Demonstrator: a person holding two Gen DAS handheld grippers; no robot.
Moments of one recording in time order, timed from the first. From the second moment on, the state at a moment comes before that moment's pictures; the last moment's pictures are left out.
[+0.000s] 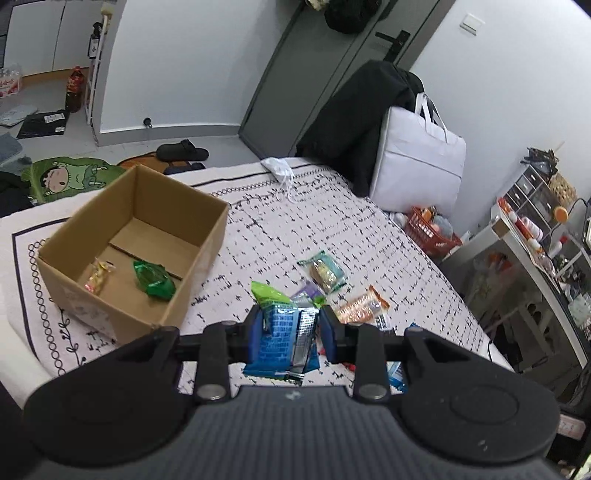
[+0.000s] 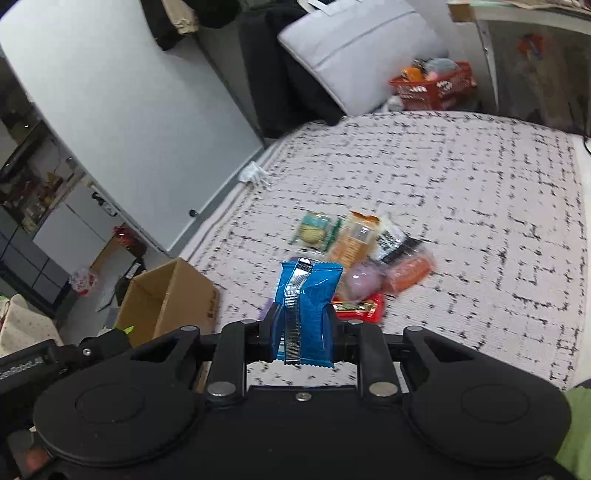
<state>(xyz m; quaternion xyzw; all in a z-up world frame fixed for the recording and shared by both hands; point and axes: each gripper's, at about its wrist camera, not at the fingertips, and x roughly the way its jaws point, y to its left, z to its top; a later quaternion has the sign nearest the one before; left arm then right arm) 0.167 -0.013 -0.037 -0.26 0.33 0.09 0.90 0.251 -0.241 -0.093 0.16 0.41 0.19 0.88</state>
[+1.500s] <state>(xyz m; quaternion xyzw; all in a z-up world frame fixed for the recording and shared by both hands) 0.209 0.138 -0.086 -0.30 0.34 0.20 0.86 0.300 -0.048 -0.100 0.13 0.42 0.38 0.82</state>
